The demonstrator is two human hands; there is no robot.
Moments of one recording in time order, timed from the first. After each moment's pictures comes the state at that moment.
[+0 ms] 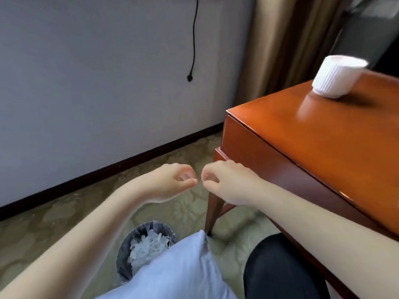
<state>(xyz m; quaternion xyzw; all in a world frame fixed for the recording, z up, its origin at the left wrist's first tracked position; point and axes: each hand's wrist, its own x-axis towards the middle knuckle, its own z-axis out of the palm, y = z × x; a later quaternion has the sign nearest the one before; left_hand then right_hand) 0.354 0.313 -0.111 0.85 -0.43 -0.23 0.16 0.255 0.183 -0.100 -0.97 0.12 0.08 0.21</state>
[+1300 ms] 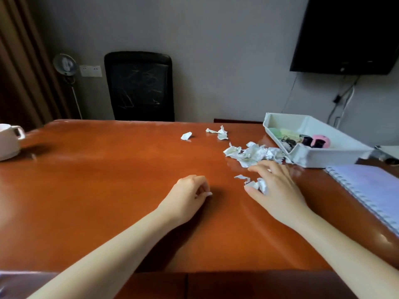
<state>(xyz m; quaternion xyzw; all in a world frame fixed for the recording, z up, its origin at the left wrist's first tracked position) -0.121 0.032 -0.069 0.46 -0.83 -0.11 0.29 -0.343 0.056 -0.054 -0.73 0.64 -0.24 -0.03</state>
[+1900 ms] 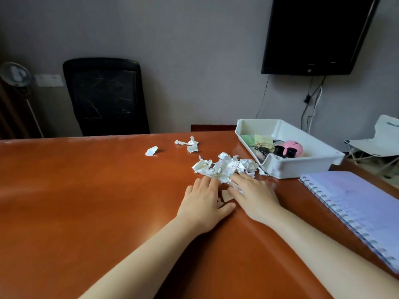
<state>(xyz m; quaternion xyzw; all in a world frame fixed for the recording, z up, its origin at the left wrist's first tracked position) -0.238 -0.025 -0.075 0.48 -0.86 -0.02 0.18 -0.391 -0.013 -0.067 -0.73 0.66 -0.17 -0.03</state>
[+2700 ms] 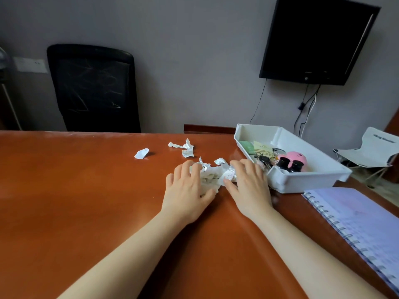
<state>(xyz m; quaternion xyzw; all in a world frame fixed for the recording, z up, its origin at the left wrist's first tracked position) -0.231 -0.084 -0.076 0.53 -0.80 0.00 0.26 -0.395 -0.071 -0.072 -0.67 0.70 -0.22 -0.14</state>
